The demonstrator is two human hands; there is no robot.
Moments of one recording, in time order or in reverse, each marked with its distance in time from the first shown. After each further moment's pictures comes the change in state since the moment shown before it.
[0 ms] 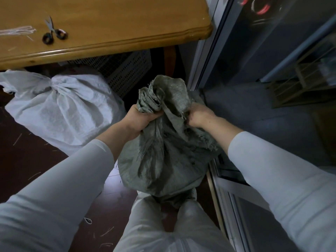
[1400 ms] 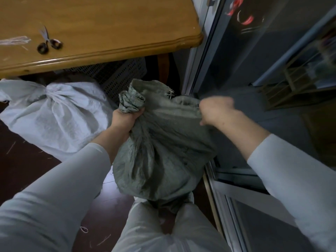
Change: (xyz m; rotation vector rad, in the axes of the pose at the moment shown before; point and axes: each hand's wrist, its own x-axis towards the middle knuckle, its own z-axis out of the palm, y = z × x) left_hand 0.008 0.008 -0.003 -0.158 0.357 0.034; right_hand -0.040 0.009 -0.060 -0.557 0.026 0.120
